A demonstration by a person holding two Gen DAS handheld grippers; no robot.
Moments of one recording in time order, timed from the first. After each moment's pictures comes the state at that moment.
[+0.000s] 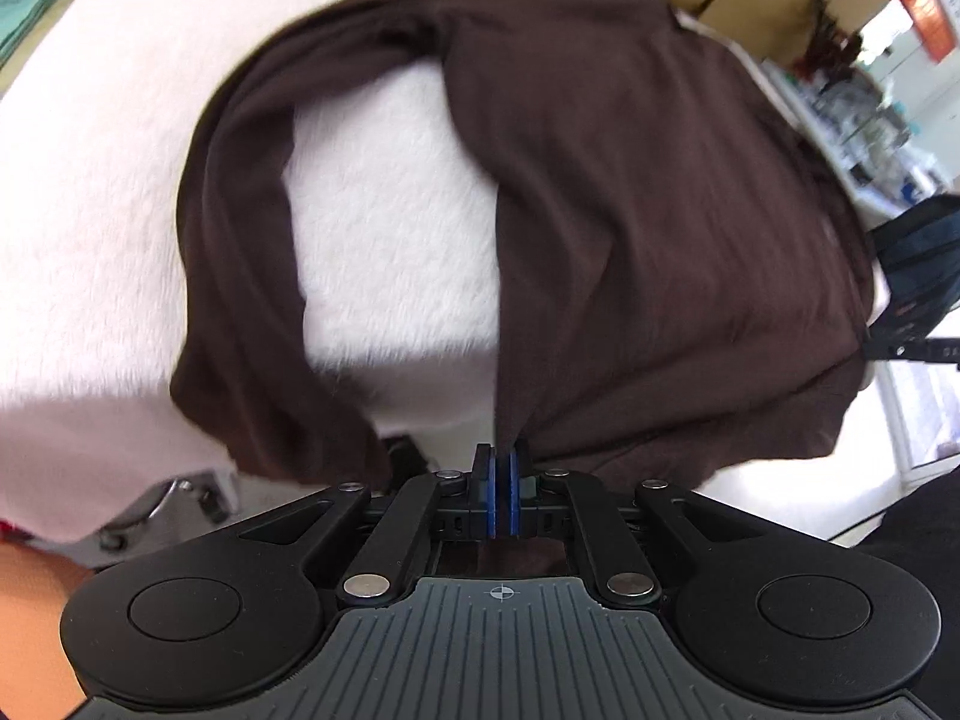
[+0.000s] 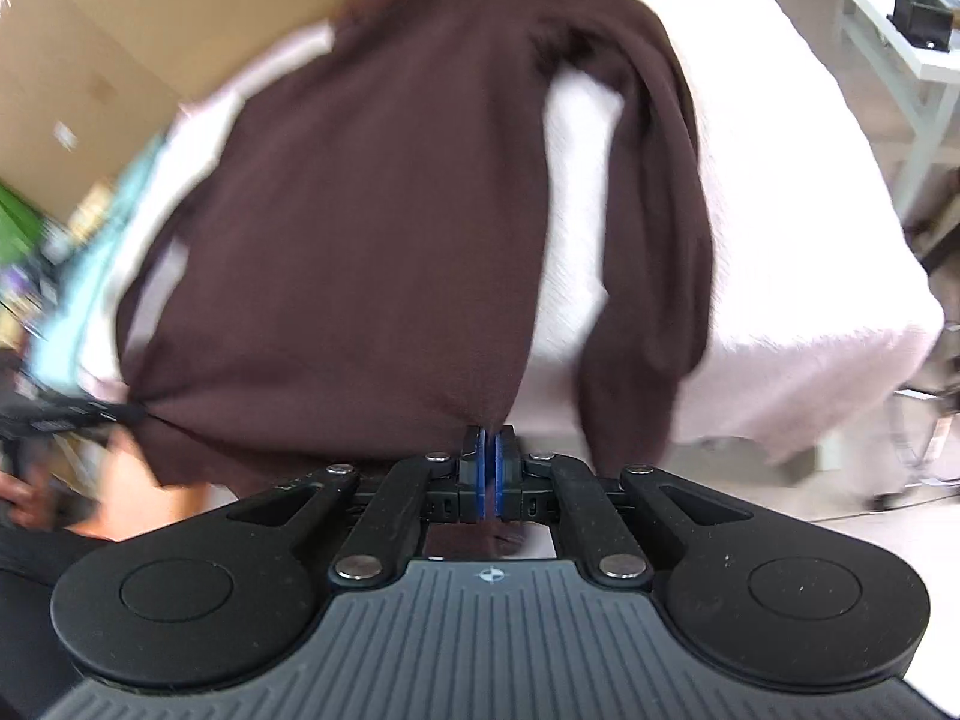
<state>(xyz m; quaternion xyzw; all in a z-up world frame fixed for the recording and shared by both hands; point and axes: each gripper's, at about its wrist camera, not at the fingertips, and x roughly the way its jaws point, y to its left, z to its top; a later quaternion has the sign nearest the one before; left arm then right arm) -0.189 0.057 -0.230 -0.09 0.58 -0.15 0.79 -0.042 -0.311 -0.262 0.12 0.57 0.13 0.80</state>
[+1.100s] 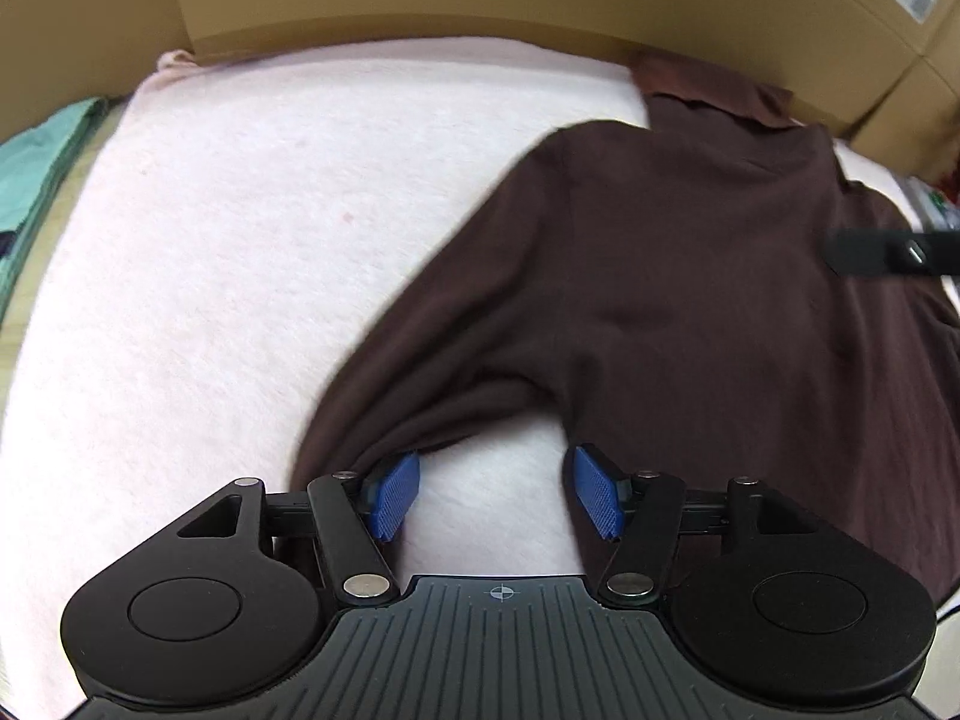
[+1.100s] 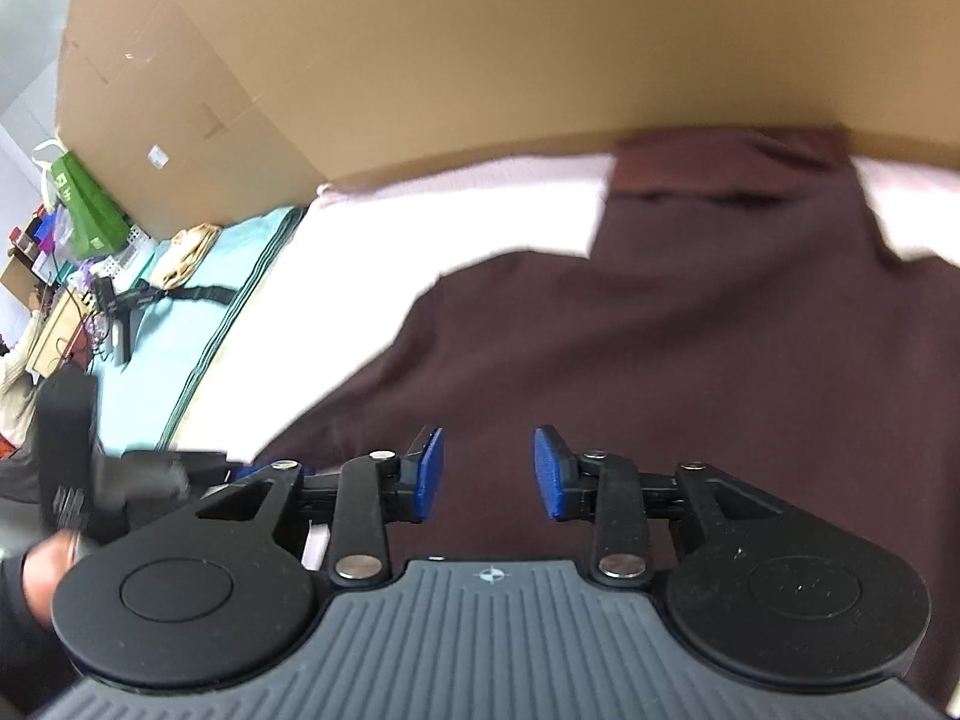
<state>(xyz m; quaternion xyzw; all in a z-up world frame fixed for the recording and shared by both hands) 0.002 0.067 -0.205 -0.05 0.54 -0.04 0.84 0.200 -0.108 -0.209 0.11 0.48 0.27 0.83</state>
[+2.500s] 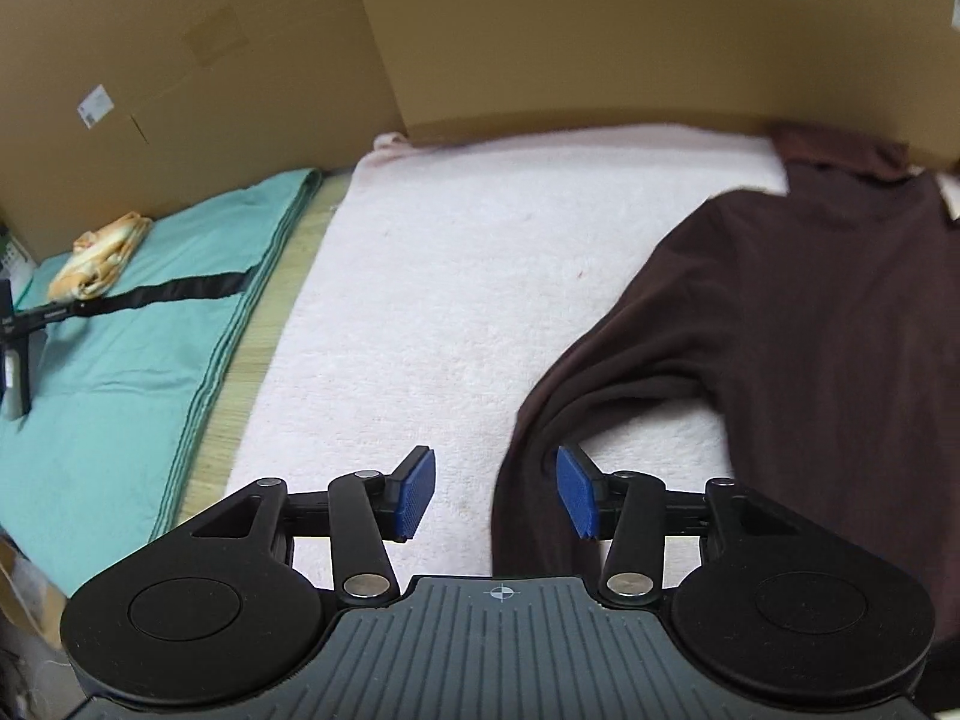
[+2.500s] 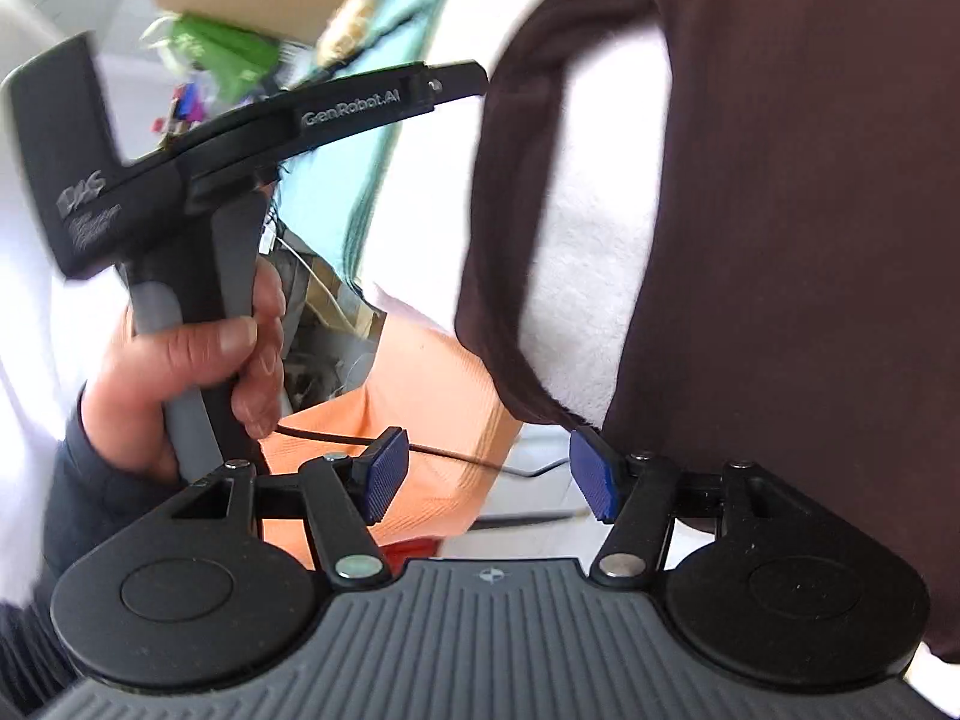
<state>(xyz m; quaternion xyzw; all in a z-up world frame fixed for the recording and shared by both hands) -0.064 0.094 -0.143 0.03 0.46 0.10 0.88 0.064 -0.033 -0.271 0.20 0.61 0.44 0.63</state>
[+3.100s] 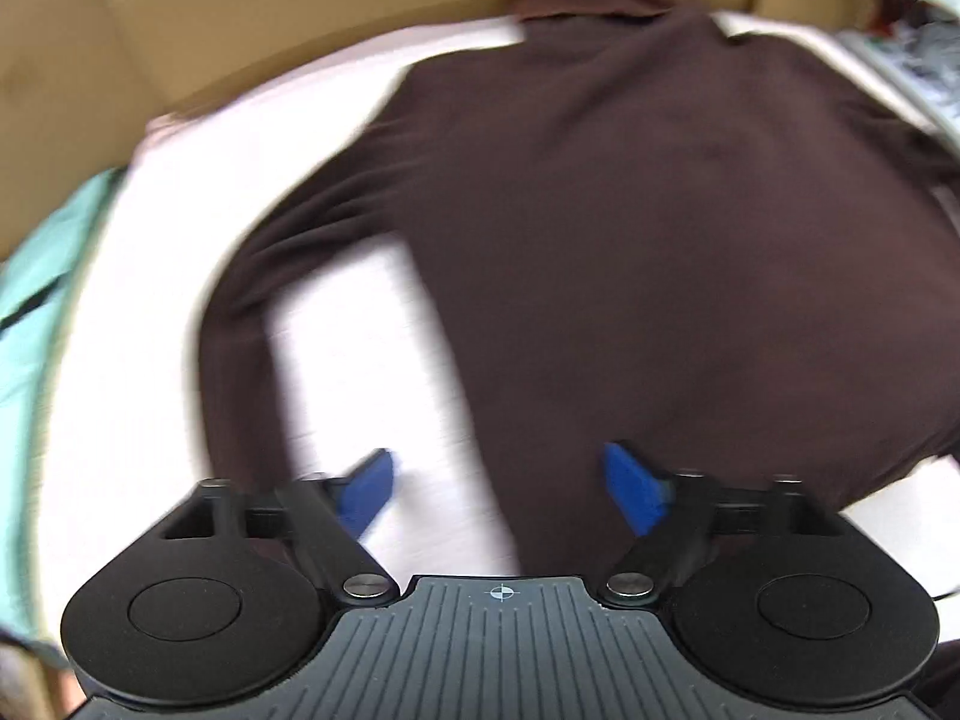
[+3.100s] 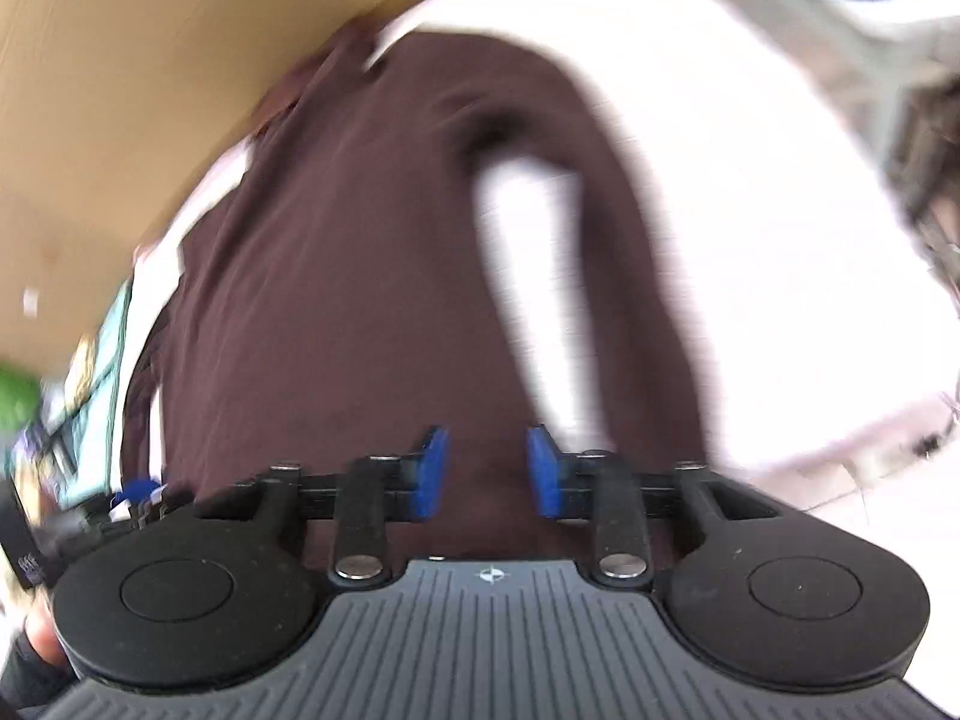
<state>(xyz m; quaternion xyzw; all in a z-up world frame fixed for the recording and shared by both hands) -0.107 0.009 -0.200 0.10 0.52 -0.01 0.85 -0.005 -0.389 -0.257 0.29 0.52 0.05 0.80</state>
